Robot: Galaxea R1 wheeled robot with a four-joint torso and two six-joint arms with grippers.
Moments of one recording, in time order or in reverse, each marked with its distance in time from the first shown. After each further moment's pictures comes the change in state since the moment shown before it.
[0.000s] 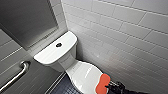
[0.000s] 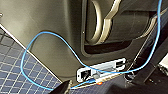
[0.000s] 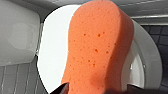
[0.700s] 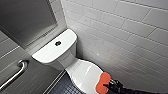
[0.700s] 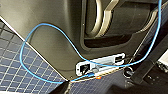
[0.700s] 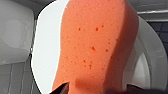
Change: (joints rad) left arm 0.000 -0.002 0.000 0.000 0.001 0.000; right arm 0.020 0.049 -0.065 -0.002 -0.014 0.000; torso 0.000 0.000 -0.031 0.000
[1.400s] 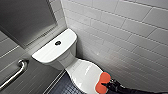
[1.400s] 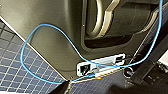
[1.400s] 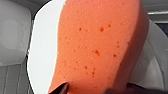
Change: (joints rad) left arm -0.003 -0.003 0.000 0.000 0.000 0.000; right arm 0.006 0.079 -0.105 -0.001 0.007 -0.001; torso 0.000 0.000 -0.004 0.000
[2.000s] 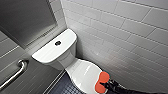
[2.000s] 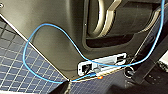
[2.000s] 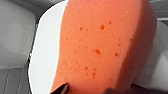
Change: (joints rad) left arm 0.001 -0.003 0.000 0.000 0.003 0.000; right arm -0.015 0.067 -0.083 -0.023 0.063 -0.008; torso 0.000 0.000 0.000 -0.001
